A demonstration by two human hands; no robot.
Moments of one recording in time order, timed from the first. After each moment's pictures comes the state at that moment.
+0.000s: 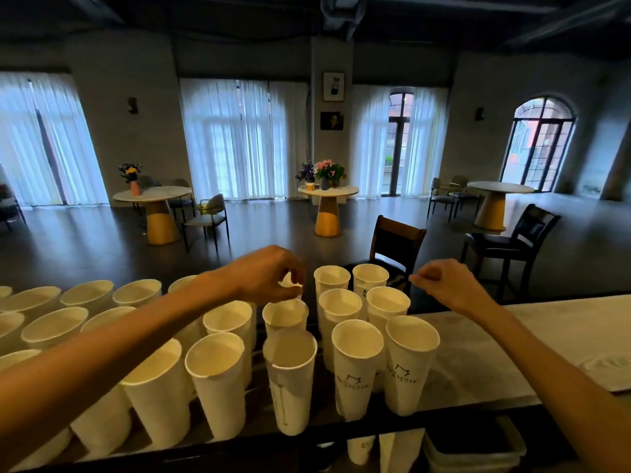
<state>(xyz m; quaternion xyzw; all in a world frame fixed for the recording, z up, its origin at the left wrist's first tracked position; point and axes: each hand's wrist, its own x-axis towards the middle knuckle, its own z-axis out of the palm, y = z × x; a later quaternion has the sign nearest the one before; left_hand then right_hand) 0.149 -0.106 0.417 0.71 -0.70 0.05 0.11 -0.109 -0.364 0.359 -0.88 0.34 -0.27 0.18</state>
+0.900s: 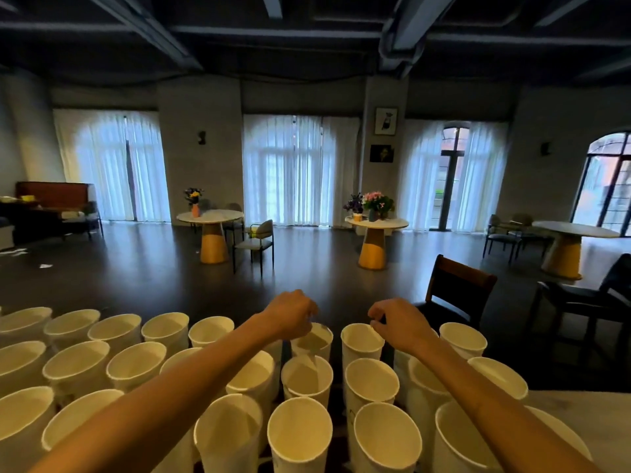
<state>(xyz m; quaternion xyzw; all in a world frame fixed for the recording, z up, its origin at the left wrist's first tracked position) 0.307 -0.105 0.362 0.84 -0.53 0.09 0.06 0.129 -0.278 0.356 -0.95 0.23 -0.19 0.10</state>
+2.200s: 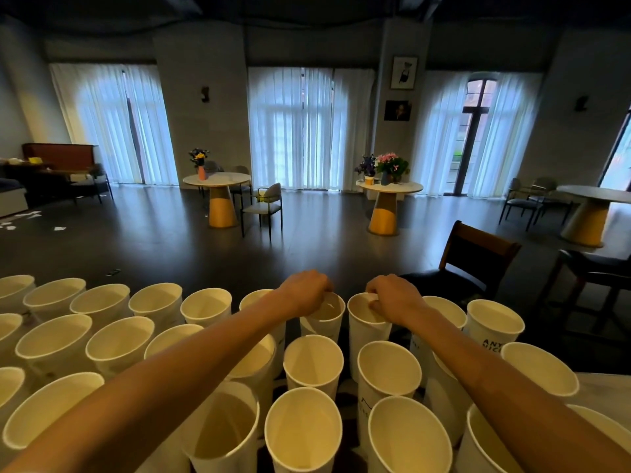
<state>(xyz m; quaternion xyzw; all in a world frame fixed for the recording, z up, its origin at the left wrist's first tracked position) 0.334 -0.150 0.329 0.84 -0.53 0.04 0.09 0.200 -0.304 0.323 -0.97 0.23 -0.12 0.04</state>
